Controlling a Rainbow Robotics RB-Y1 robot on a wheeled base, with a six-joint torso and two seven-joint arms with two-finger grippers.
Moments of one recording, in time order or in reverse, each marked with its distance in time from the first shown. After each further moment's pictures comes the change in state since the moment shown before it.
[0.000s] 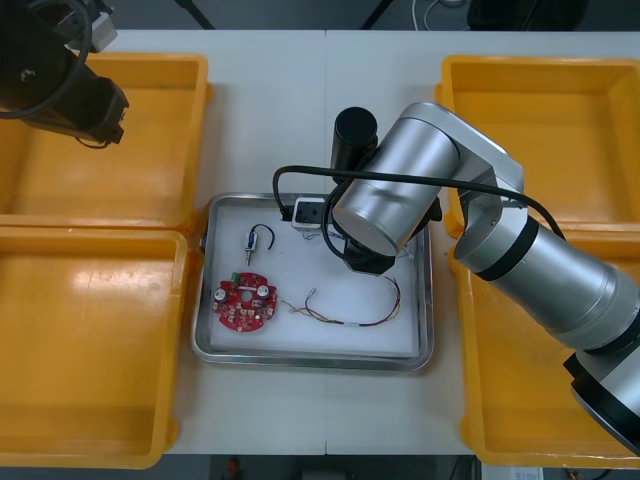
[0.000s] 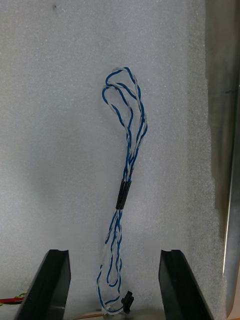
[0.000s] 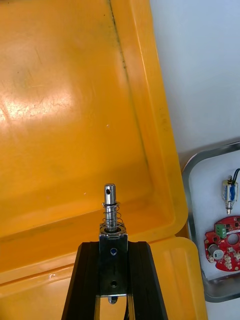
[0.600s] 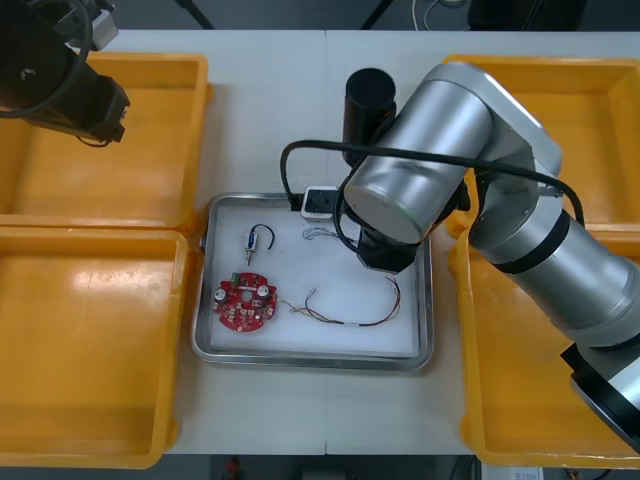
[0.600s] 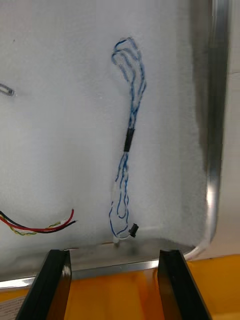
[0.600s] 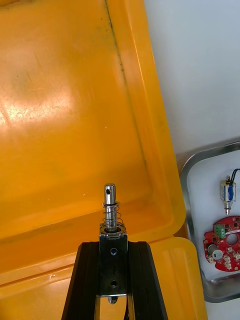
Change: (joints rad) right arm 0.002 0.001 -0.098 -0.178 -0.015 0.242 -0.038; left arm 0.000 0.000 0.000 -0.015 0.003 0.000 0.000
